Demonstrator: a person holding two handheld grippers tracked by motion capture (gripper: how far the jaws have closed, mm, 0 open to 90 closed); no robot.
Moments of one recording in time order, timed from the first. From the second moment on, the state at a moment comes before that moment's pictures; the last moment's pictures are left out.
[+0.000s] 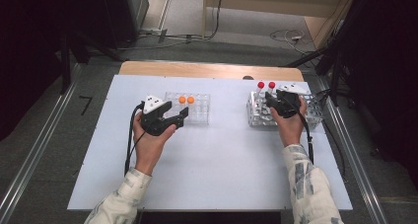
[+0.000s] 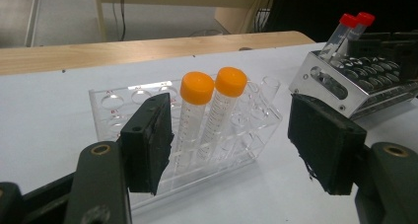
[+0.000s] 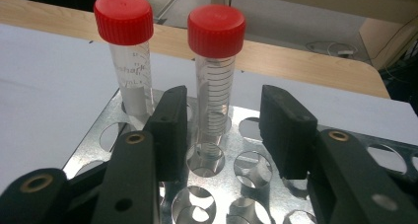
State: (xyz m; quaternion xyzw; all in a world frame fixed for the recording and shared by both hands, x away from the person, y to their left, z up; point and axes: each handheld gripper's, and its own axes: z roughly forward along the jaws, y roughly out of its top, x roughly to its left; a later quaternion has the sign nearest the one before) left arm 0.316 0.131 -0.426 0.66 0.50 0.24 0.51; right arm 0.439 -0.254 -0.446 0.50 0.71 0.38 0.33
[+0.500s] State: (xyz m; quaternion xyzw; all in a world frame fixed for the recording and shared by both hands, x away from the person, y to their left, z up) left arm 0.317 0.129 -0.431 0.67 0.50 0.23 0.50; right arm 0.447 -0.251 -0.451 0.50 0.70 0.39 0.32
